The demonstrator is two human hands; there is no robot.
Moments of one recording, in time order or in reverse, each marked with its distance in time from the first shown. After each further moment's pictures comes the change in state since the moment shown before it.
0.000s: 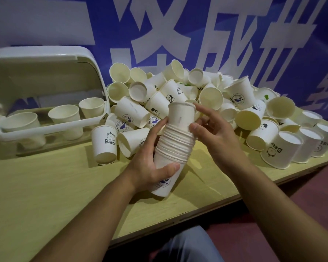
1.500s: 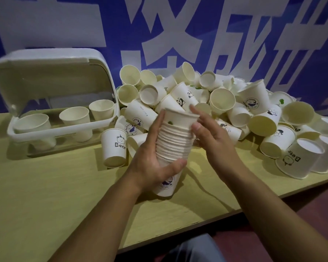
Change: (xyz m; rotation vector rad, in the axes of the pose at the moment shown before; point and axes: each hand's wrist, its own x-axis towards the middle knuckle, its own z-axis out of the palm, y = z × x) left_hand 0.003 0.014 -0.014 0.107 0.129 -0.019; right_hand 0.008 0.005 0.029 -0.070 -0.041 -0.023
